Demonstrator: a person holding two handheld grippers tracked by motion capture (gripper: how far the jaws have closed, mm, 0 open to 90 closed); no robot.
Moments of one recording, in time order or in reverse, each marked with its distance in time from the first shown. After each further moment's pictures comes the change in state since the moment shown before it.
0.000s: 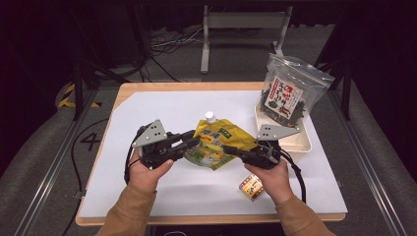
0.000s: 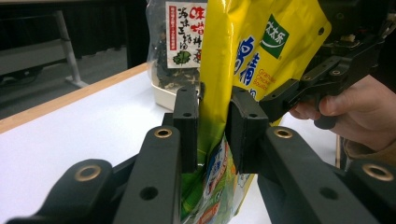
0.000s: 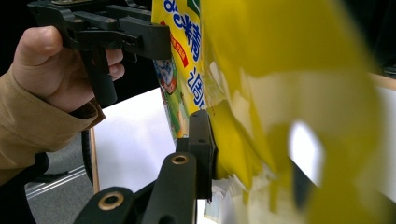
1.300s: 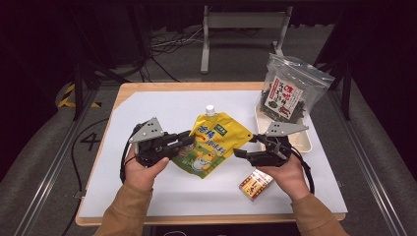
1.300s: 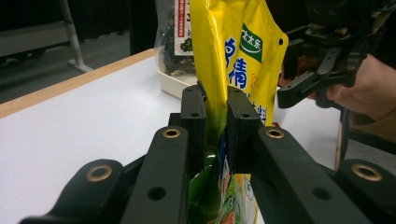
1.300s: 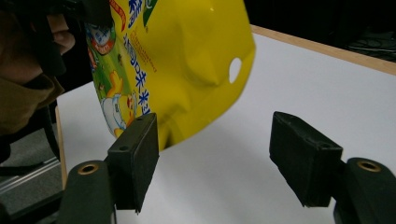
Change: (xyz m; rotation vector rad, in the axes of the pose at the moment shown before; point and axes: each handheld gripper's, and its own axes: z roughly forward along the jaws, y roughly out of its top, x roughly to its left) left arm 0.004 0.004 -0.007 0.057 0.015 -0.029; right arm -0.023 -0.008 -0.016 0.081 -0.098 0.031
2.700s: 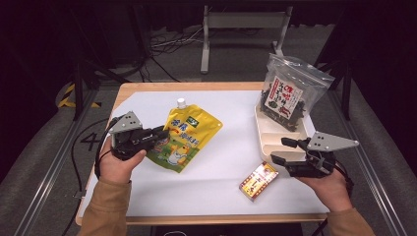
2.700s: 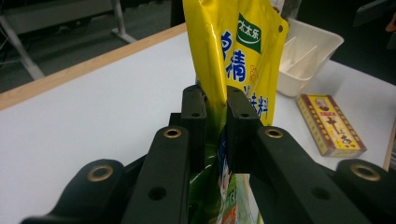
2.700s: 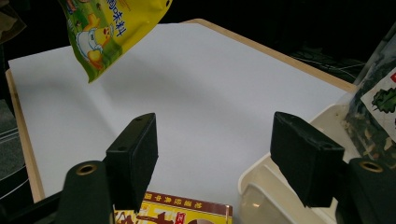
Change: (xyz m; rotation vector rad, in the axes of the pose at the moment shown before) left arm 0.034 0.001 -0.039 0.116 0.148 -0.014; right arm -0.007 -0.024 -0.093 0.016 -0.177 -0.124
